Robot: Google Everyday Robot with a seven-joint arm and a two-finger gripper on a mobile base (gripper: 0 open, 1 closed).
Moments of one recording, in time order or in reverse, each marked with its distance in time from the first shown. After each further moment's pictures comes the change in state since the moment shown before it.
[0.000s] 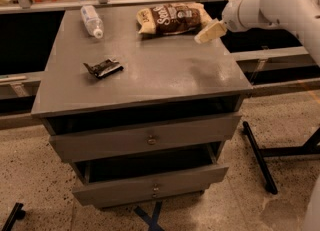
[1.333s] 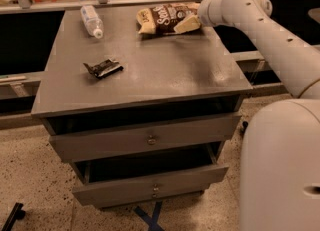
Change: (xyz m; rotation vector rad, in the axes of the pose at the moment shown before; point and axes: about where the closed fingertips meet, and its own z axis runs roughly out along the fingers) arm -0.021 -0.020 0.102 0.093 -0.047 0.079
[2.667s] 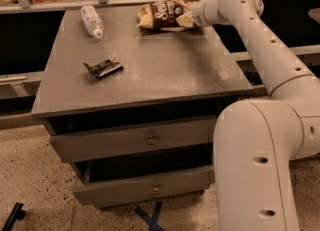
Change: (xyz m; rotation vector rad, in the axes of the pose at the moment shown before) arm 0.007 0.014 0.042 -0.130 0.014 0.119
